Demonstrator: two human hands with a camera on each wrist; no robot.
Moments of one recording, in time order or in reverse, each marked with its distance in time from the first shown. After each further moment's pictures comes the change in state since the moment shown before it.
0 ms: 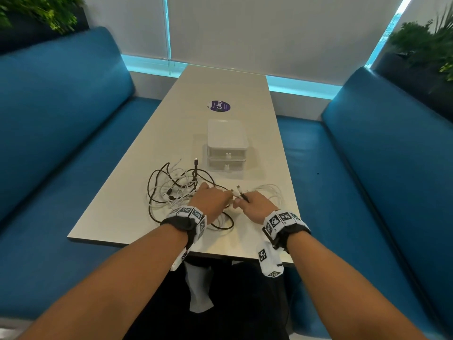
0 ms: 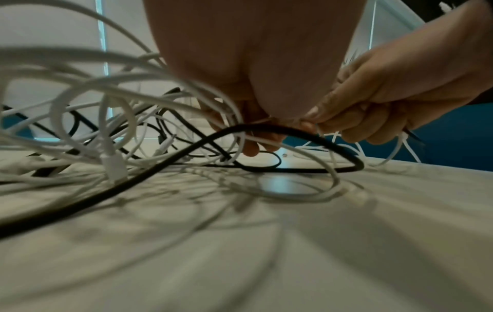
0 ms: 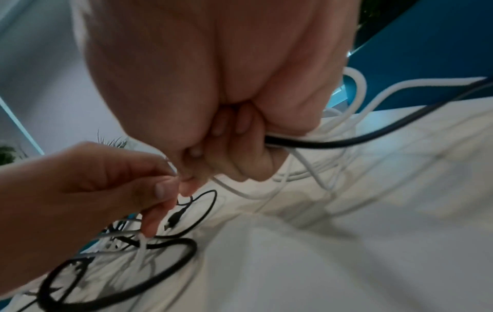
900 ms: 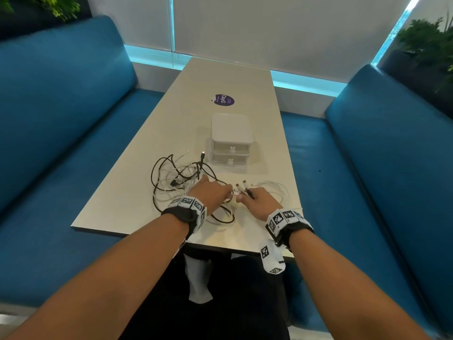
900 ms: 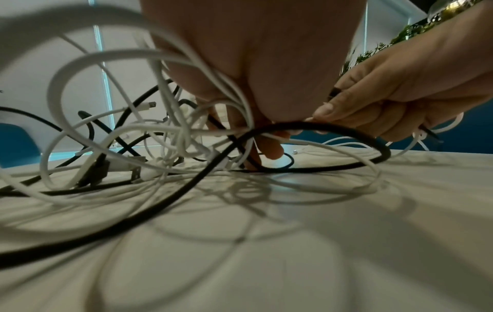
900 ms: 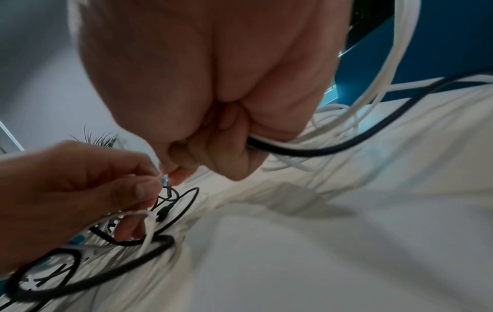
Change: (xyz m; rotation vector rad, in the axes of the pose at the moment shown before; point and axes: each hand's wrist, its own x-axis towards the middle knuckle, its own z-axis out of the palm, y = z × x) left_hand -0.007 -0.008 -0.011 0.057 -0.095 0.023; right_hand -0.007 0.003 0.005 0.054 0.077 -0.026
